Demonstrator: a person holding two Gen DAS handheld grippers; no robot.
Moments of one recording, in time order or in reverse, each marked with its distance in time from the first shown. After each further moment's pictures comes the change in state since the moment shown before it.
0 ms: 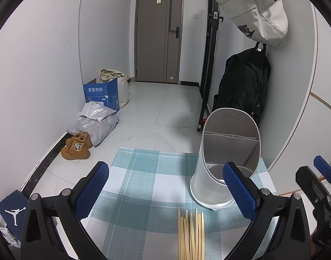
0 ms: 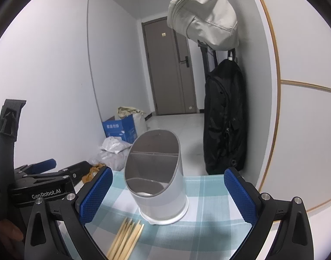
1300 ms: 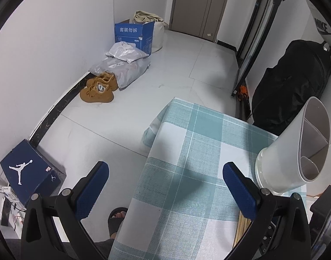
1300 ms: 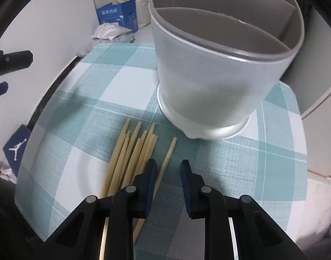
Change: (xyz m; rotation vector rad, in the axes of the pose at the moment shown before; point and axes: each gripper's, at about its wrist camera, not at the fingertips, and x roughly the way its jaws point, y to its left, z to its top) left arm 0.075 0.106 -0.012 -0.220 0.356 0.112; right arm 0.136 0.064 -0.099 -0.164 0.768 -0.069
